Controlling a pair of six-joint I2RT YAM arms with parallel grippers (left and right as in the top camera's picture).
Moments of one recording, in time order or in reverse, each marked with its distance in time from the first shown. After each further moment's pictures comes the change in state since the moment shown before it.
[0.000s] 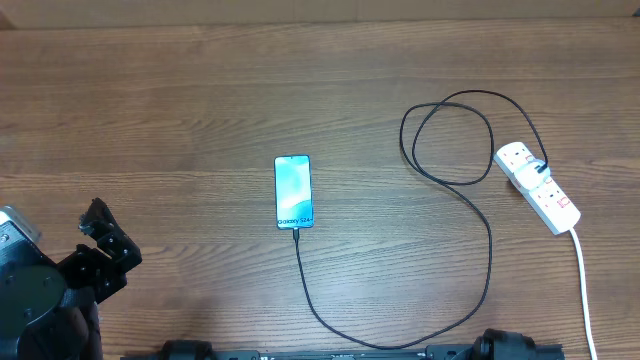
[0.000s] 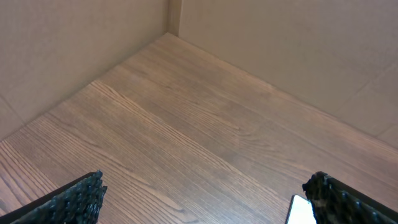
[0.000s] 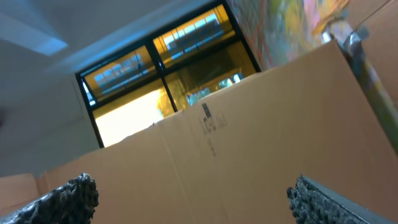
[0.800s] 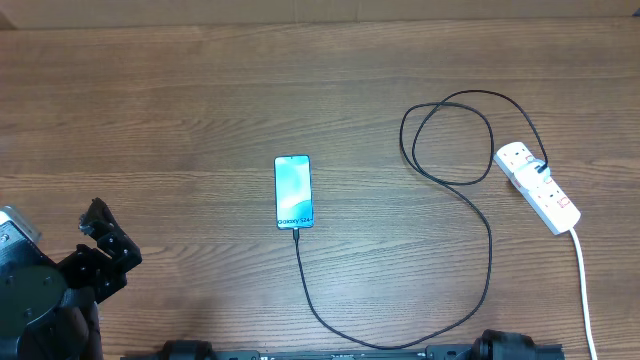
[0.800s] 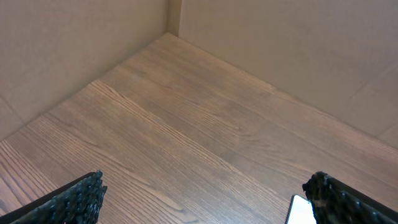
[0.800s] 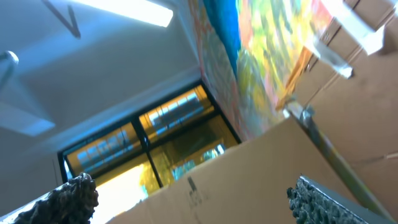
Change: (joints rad) left arm 0.000 0.000 0.000 0.000 0.000 0.000; right arm 0.053 -0.115 0.092 0.027 0.306 0.000
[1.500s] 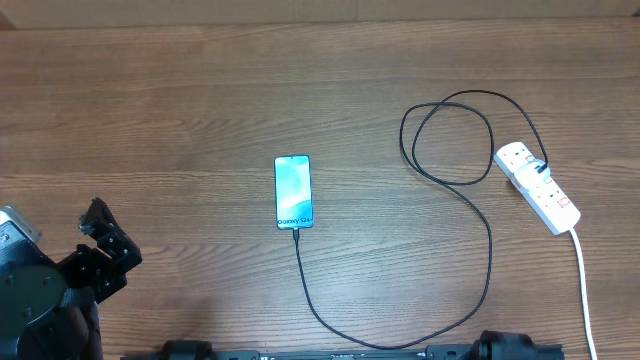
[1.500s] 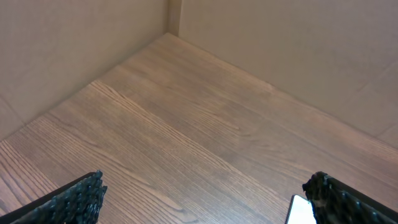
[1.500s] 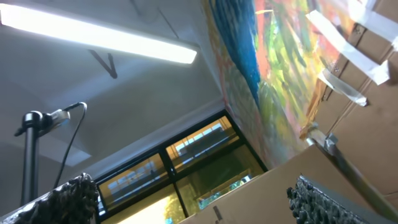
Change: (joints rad) left arm 0.000 0.000 0.000 0.000 0.000 0.000; right arm 0.062 -0.140 0.017 0.006 0.021 0.000
